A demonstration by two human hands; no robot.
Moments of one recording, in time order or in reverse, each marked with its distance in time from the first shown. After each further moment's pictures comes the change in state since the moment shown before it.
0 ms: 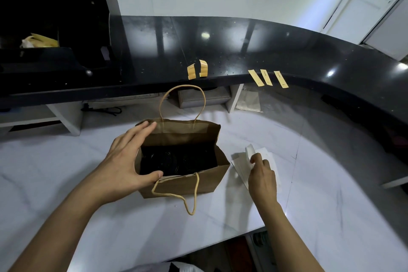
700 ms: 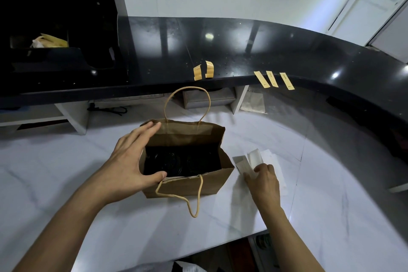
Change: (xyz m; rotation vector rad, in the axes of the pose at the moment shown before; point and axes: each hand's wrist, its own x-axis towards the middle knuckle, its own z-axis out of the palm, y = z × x) left_hand -0.001 -0.004 -0.003 0.014 -0.004 0.008; right_hand -0.004 -0.003 0.002 0.146 -0.111 0.142
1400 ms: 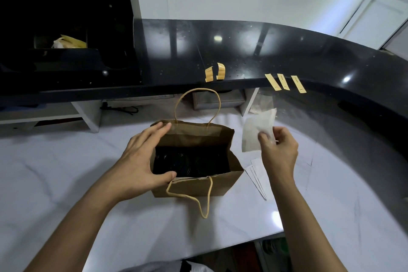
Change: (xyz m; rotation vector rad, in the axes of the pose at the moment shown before) left_hand -0.004 -0.002 -0.001 -0.011 0.004 -0.001; right_hand -0.004 -0.114 -0.085 0.714 0.254 0.010
